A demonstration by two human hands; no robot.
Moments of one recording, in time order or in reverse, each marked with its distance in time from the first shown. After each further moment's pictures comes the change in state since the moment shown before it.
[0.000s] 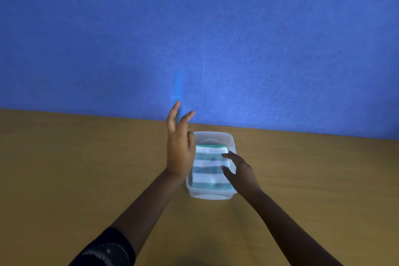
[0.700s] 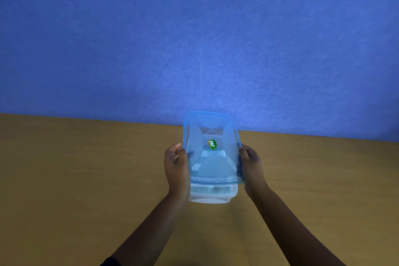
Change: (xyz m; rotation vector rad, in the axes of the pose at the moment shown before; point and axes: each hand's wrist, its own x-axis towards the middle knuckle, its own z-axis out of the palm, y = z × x) left_hand -0.037 0.000 0.013 -0.459 0.215 -0.929; right_hand 0.013 -0.024 -0.021 0.790 0.271 0.352
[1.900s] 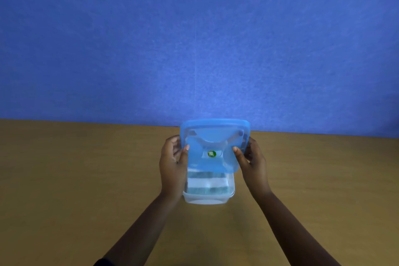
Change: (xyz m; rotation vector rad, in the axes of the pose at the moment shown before) left_hand 0.008 0.003 -0.007 0.184 -0.252 0.399; right_hand -0.008 -0.005 -0.020 -0.153 -0.069 -0.546
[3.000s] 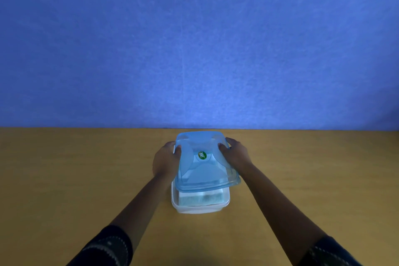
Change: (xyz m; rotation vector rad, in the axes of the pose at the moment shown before) left_hand 0.066 -0.063 0.027 0.683 -0.218 -0.254; right_hand 0.070 0.035 0.020 -0.552 -0.234 0.516
